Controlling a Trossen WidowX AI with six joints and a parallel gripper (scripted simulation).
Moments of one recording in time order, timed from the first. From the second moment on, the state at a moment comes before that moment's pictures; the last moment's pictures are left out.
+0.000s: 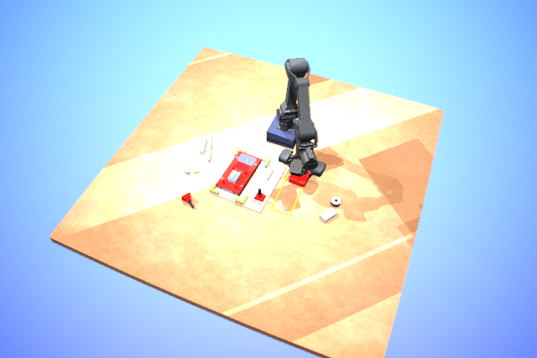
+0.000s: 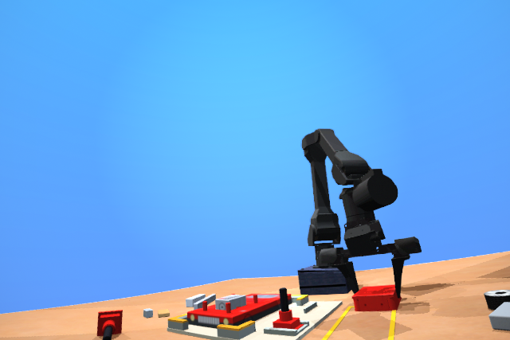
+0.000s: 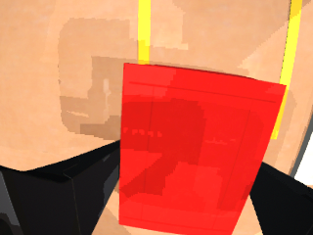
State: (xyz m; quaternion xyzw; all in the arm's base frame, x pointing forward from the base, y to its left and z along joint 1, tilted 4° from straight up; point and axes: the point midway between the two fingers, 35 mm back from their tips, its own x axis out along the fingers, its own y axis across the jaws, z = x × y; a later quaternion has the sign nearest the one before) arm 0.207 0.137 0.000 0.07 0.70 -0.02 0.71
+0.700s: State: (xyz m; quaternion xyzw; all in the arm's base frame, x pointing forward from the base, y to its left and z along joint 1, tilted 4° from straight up) arm 0.204 0.134 0.020 0.07 0.70 -0.02 0.71
